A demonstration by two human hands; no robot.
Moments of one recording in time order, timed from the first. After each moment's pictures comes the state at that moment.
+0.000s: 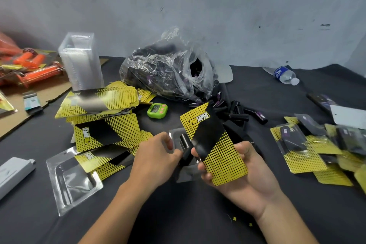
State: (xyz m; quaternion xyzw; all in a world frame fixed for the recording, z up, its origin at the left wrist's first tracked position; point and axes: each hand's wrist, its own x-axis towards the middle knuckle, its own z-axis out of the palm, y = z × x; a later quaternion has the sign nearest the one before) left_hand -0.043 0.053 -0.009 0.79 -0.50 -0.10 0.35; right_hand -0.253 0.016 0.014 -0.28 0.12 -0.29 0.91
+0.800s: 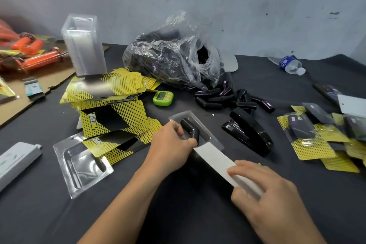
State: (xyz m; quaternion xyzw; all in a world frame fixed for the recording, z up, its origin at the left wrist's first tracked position) left_hand -0.052 0.055 0.001 0.77 -0.47 -0.25 0.36; right_hand -0.279 0.097 0.011 -0.75 0.54 -0.27 0.27
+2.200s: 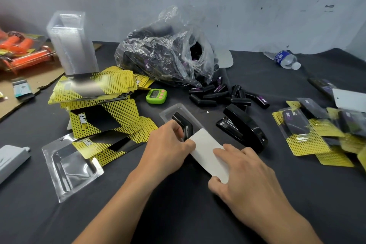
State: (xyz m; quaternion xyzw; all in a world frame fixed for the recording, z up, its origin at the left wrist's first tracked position) left_hand -0.060 0.058 0.001 0.76 -0.50 -0.23 0.34; right_hand -0.256 0.072 0.014 -0.84 0.53 -0.06 0.09
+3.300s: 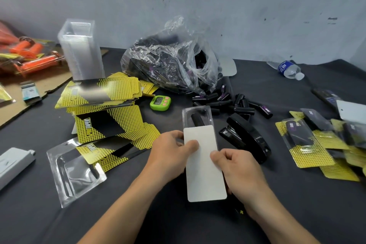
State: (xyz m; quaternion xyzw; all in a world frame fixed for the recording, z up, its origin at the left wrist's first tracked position) left_hand -0.059 0.050 -0.008 0.72 -0.47 -0.31 0.42; right_hand -0.239 0.035 -0.002 -0.64 0.55 -0.28 0.45
